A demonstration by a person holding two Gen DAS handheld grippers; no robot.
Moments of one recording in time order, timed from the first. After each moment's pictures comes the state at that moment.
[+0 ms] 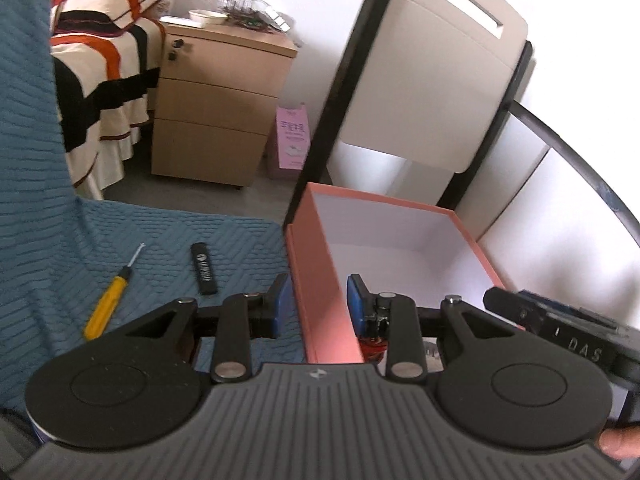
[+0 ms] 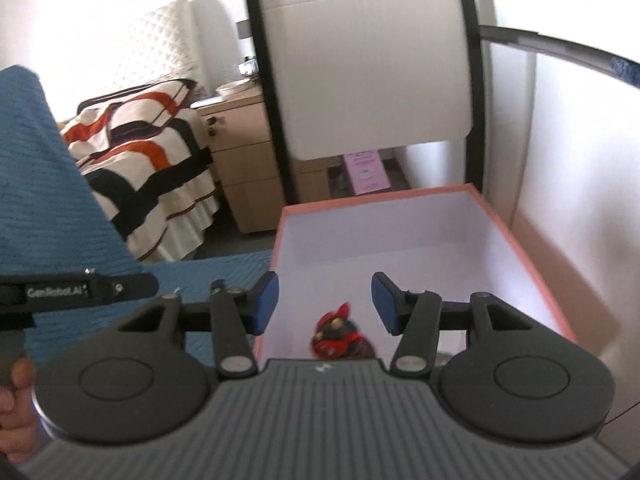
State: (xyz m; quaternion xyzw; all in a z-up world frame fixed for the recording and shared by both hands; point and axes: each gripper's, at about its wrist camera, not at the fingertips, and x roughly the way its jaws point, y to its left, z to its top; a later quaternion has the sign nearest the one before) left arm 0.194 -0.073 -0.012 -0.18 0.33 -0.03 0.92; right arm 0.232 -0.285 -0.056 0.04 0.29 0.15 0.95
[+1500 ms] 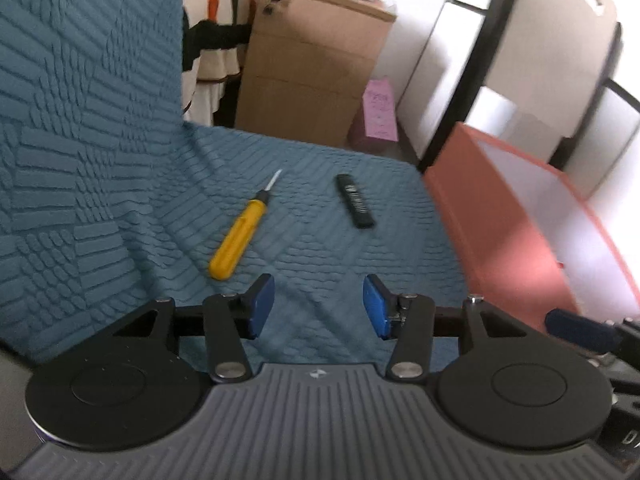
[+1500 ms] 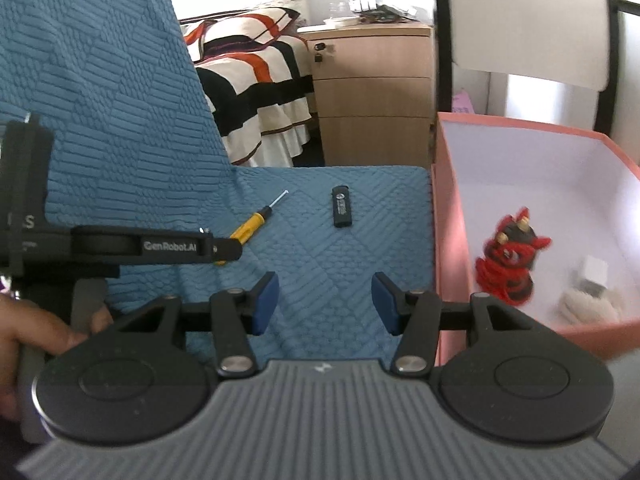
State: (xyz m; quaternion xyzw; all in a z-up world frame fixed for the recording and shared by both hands) left arm 0.156 0.038 -0.142 -0.18 0.38 0.06 0.91; right arm 0.180 -0.152 -0.140 -0.03 0.32 0.26 0.91
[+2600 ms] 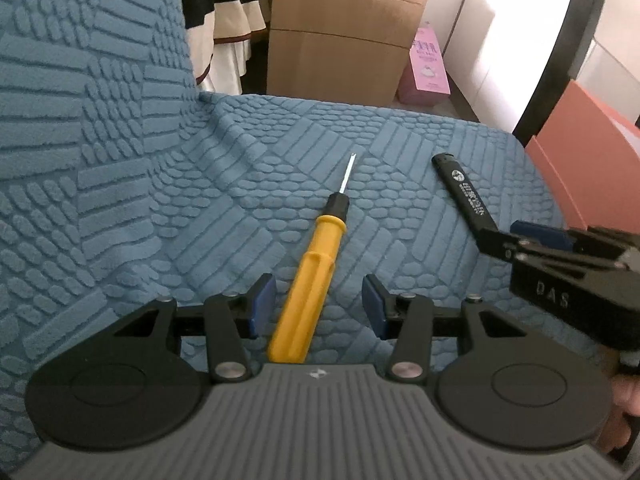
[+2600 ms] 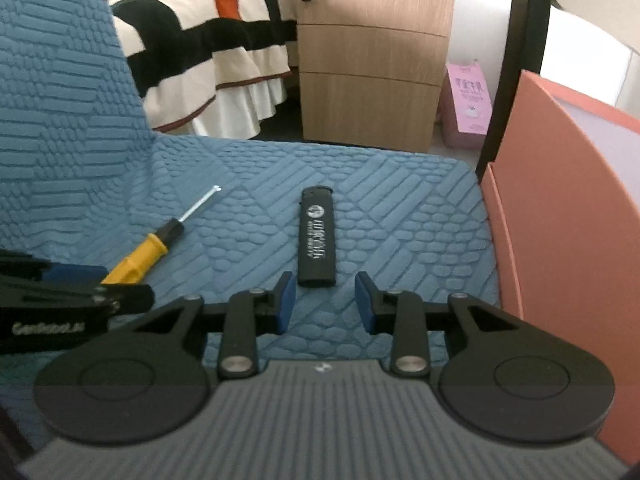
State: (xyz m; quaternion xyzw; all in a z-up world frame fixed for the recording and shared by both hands) left arm 0.263 0.088 -0.211 -0.12 0.45 0.09 0.88; right arm 0.342 -0.066 -0.232 -0.08 0.36 0.23 0.90
